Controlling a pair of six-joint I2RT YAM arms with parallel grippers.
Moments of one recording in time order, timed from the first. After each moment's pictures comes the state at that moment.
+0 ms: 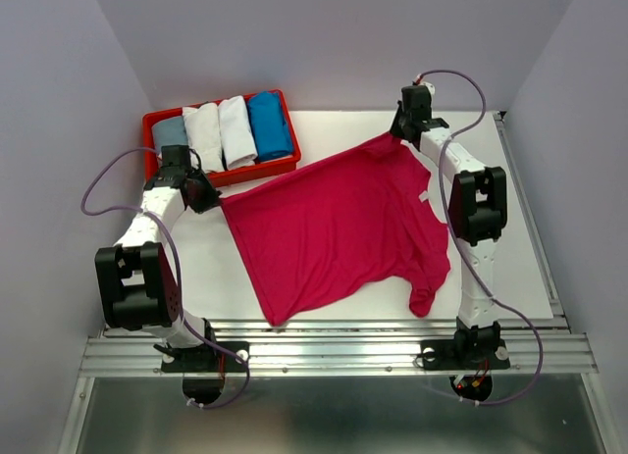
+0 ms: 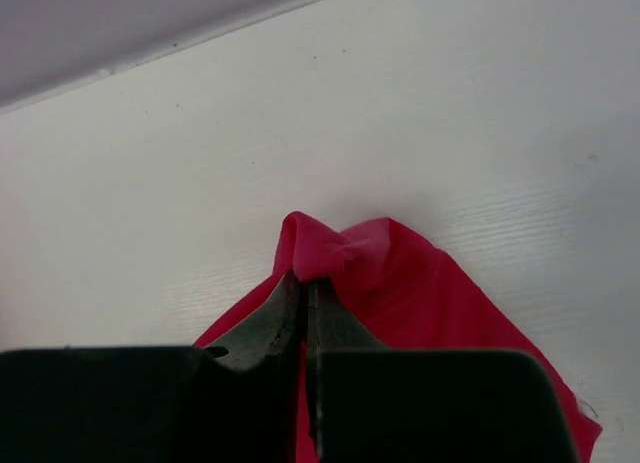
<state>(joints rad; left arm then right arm) 0.08 1.51 1.07 -0.49 0.15 -0.54 0.19 2.31 2.02 -0.28 0.23 0.40</state>
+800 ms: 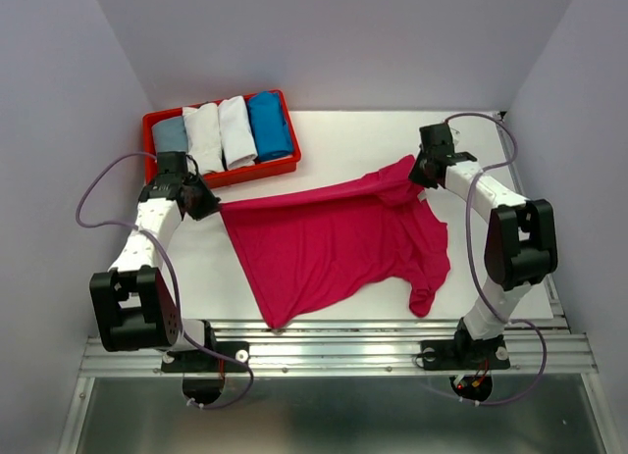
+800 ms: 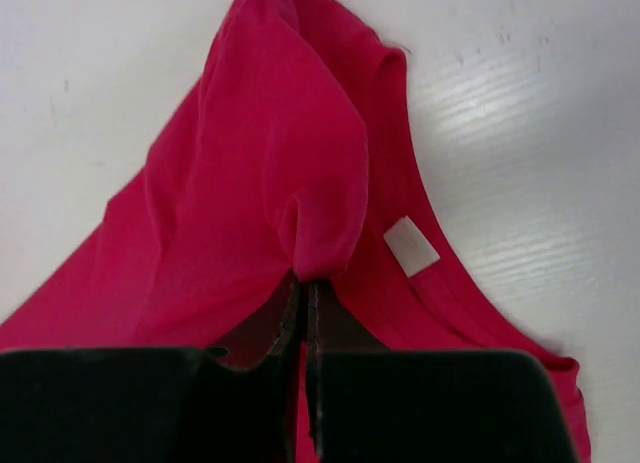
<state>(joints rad) 0.08 1.39 1.02 -0.55 0.17 -0.53 0.18 1.80 1.36 -0.41 0.23 0.56</state>
